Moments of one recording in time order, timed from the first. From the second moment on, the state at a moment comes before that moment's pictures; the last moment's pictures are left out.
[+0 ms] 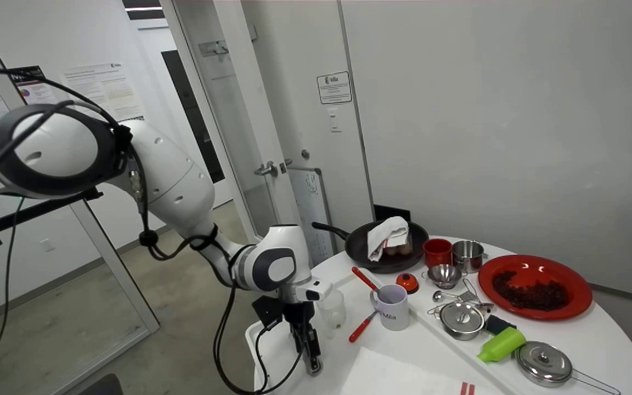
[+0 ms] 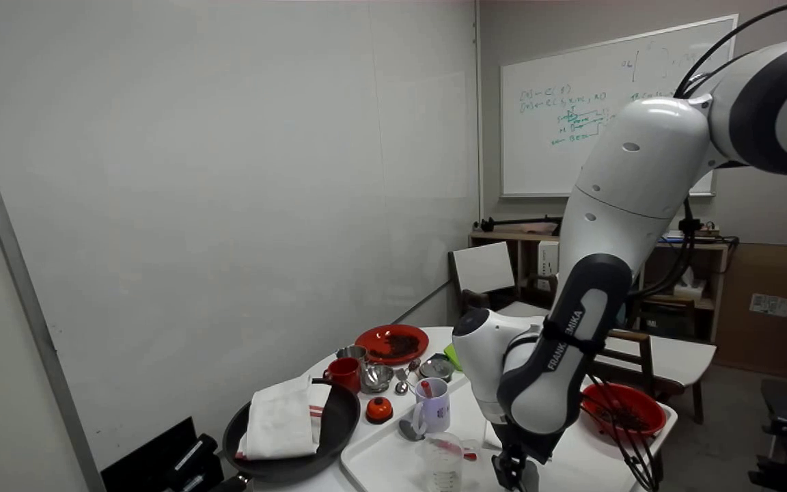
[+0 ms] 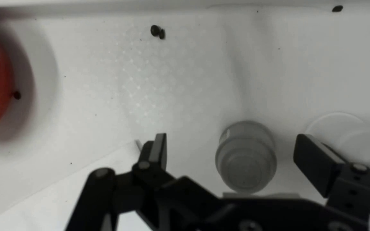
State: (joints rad) arm 0.25 0.95 -0.18 -1.83 -0.08 2.49 0.47
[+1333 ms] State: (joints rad) arm 0.24 0.94 -0.18 -1.77 -0.08 2.48 0.45
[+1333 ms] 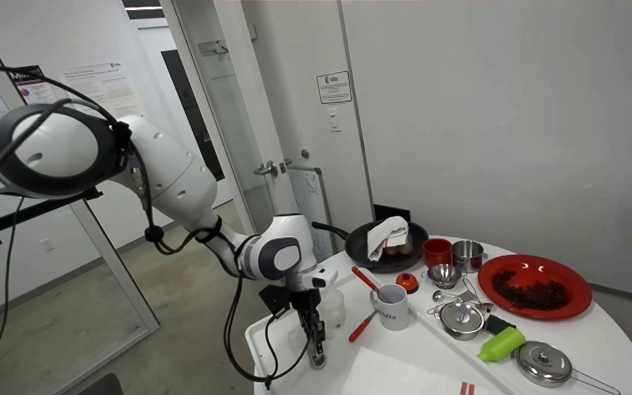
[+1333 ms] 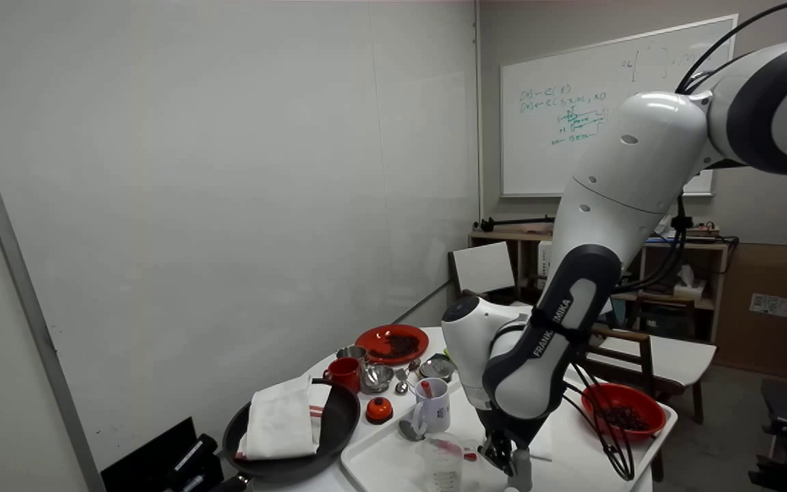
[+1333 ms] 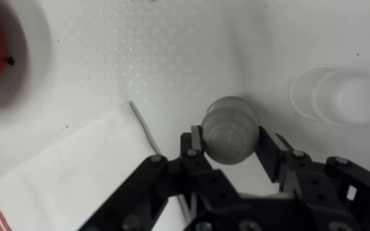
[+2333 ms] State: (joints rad) arm 0.26 0.84 -0.13 -1.63 -0.26 2.09 0.33
